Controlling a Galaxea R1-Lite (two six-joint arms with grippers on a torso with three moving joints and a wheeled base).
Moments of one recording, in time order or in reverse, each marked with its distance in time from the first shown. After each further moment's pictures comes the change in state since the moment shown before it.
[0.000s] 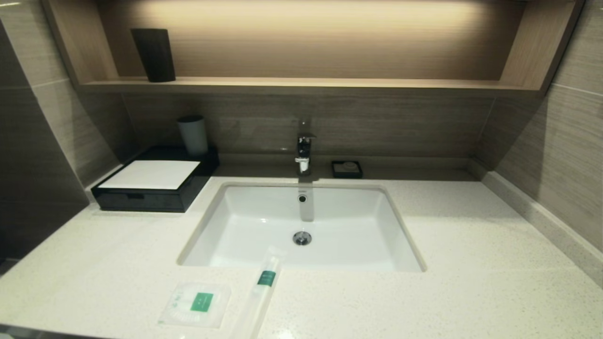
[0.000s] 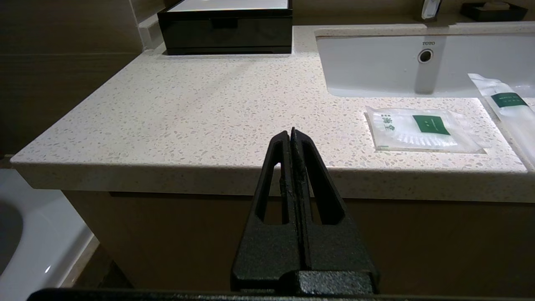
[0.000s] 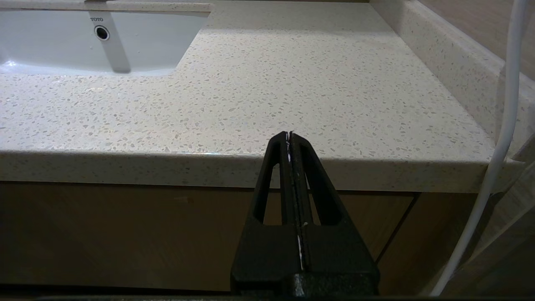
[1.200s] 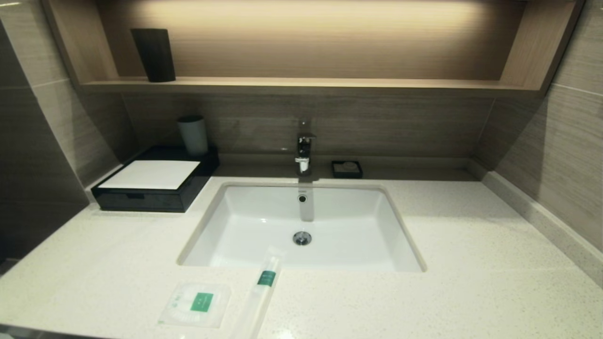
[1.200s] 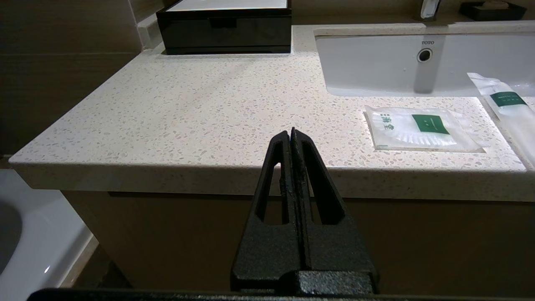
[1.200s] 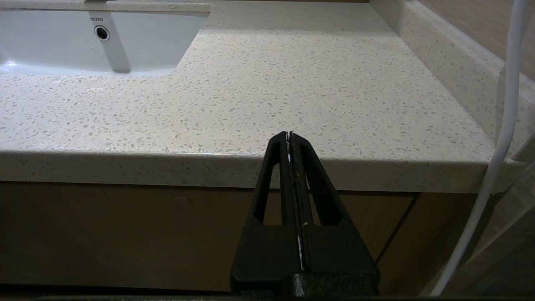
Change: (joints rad) left arm 0.000 0.000 0.000 0.001 -0.002 0.000; right arm 0.000 0.000 0.000 0.000 0.000 0.000
